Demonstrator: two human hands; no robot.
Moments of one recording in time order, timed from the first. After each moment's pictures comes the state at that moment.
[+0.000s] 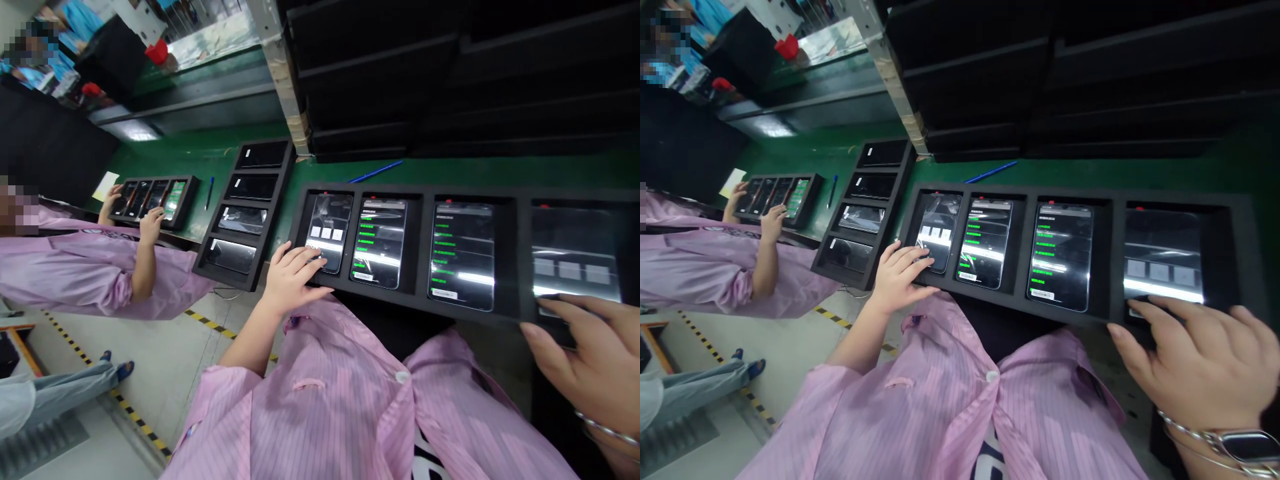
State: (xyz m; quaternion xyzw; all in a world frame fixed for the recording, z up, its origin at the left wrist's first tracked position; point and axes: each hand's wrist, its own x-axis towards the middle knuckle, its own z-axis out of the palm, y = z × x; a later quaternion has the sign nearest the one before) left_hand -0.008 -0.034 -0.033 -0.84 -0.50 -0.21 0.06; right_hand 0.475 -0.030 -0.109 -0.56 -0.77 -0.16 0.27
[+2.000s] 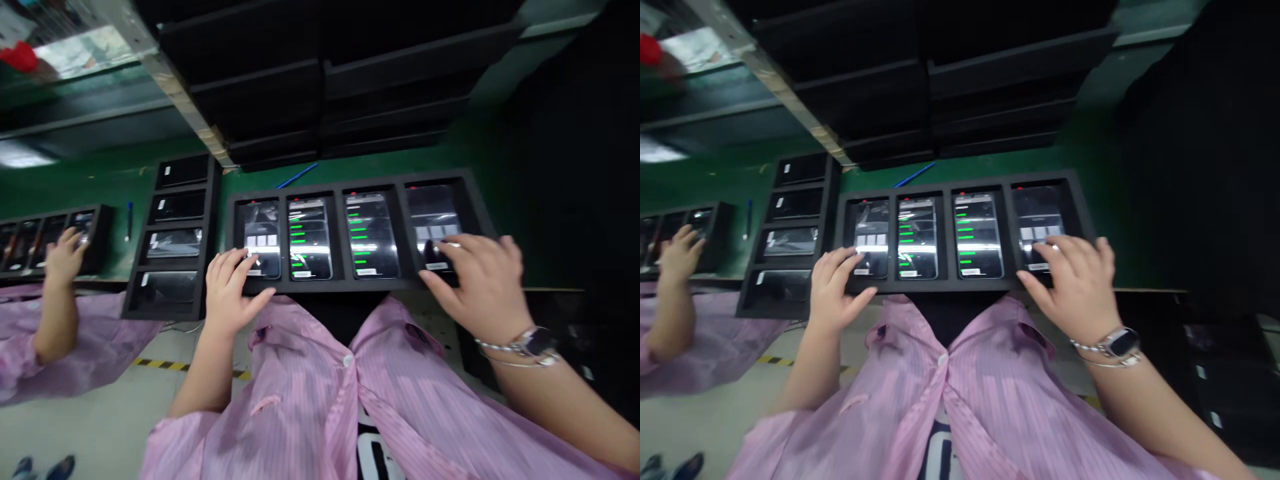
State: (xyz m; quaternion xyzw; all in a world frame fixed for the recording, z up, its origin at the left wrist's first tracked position) left_hand -0.008 -0.016 -0.016 -0.82 -0.53 -0.24 0.02; right_hand 0.427 -0.034 -0.041 -0.59 -0.77 -0.07 0.21
